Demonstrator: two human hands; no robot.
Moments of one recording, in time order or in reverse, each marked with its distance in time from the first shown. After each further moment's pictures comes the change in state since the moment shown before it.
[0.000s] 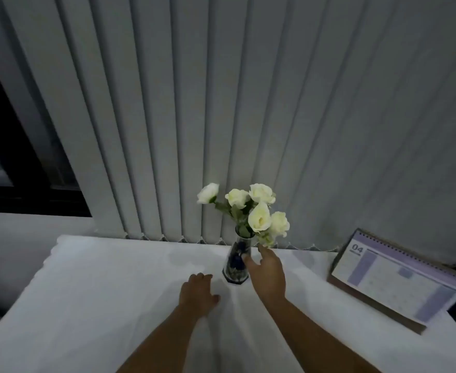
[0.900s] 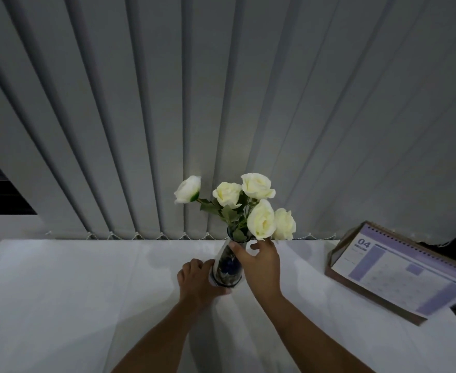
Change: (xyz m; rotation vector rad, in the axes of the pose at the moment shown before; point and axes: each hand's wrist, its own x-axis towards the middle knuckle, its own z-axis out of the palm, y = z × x) left_hand 0.097 0.009 0.045 -0.111 0.107 -0.083; right_hand 0.049 0.000 0.025 0.151 0.178 0.013
